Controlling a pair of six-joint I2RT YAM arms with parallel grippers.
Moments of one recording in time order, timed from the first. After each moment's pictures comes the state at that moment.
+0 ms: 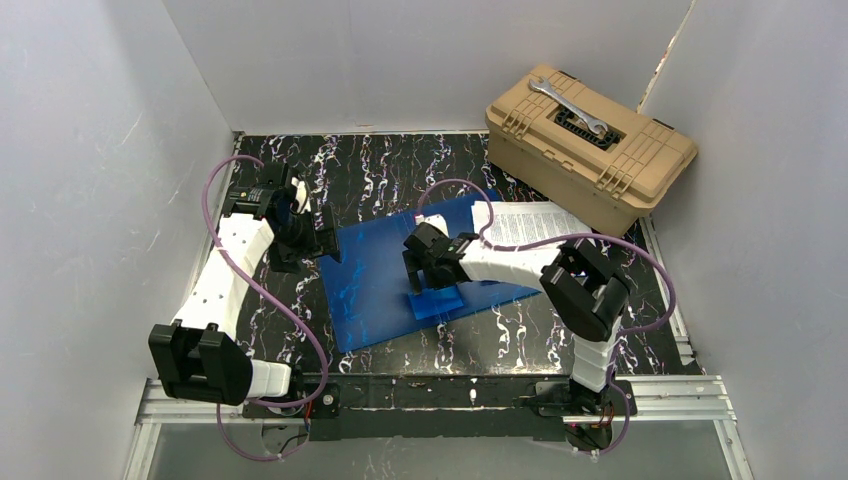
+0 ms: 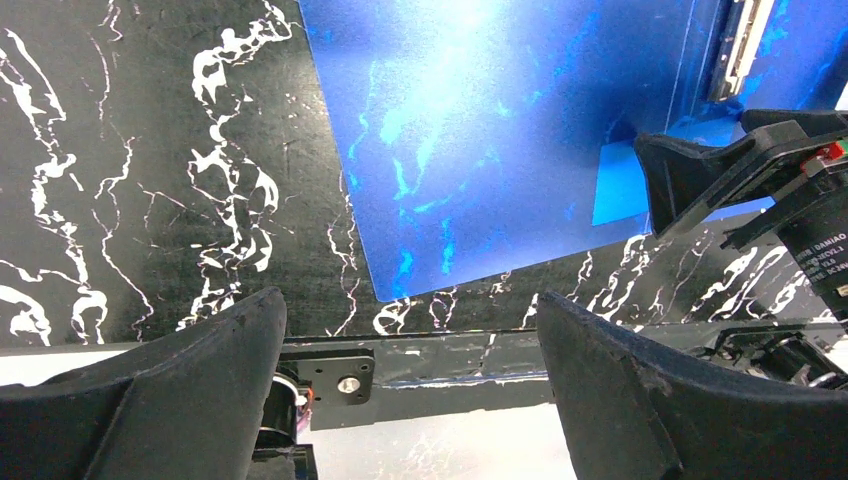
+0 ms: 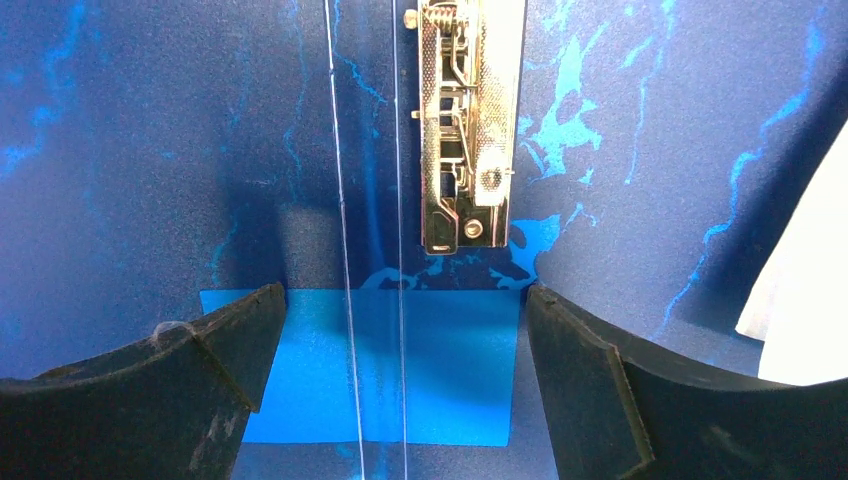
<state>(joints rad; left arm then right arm) -0.13 1.33 1.27 -1.21 0.12 -0.33 0.96 1.88 1.22 -0.49 0.26 0.57</state>
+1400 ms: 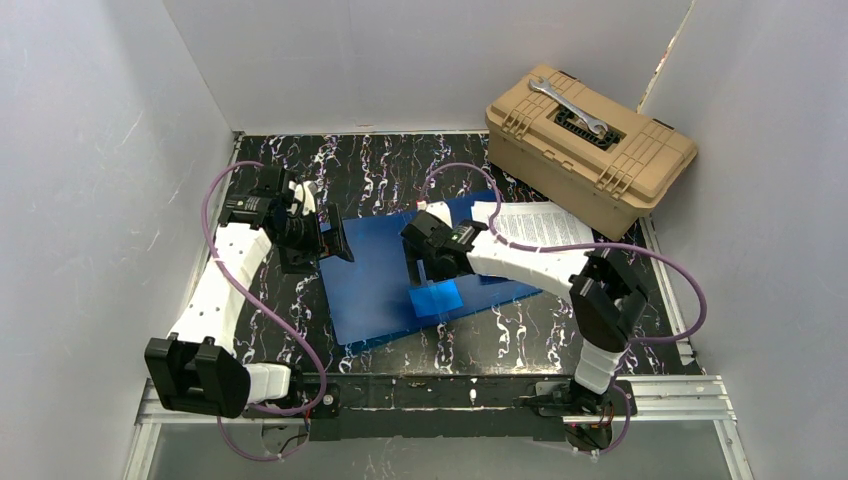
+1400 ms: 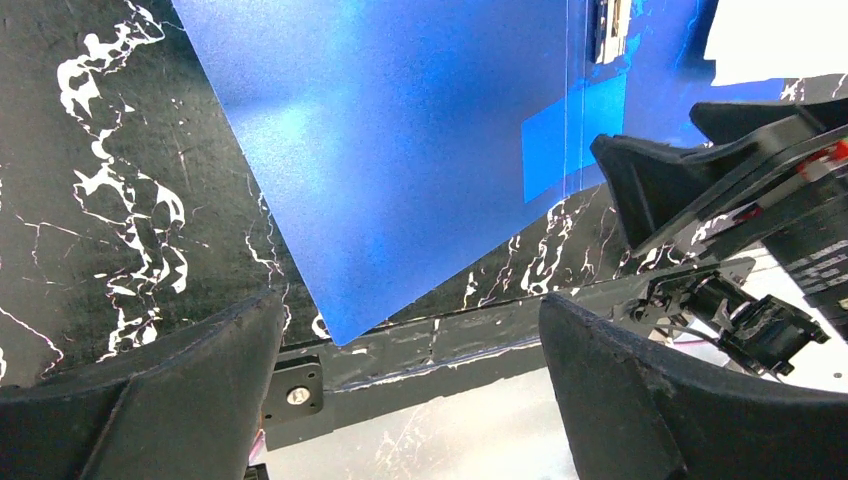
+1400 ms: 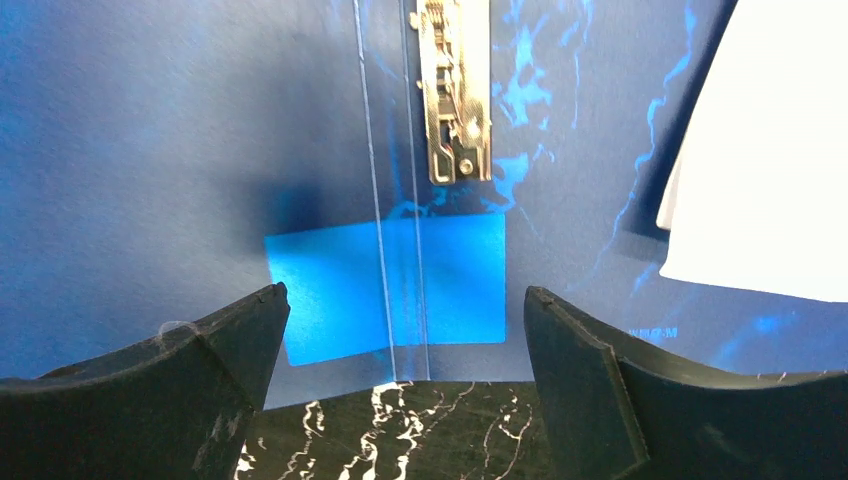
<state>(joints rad) -0.13 1.28 1.24 -1.16 0.30 -0.33 0.99 1.77 1.32 -0.71 0.32 0.66</state>
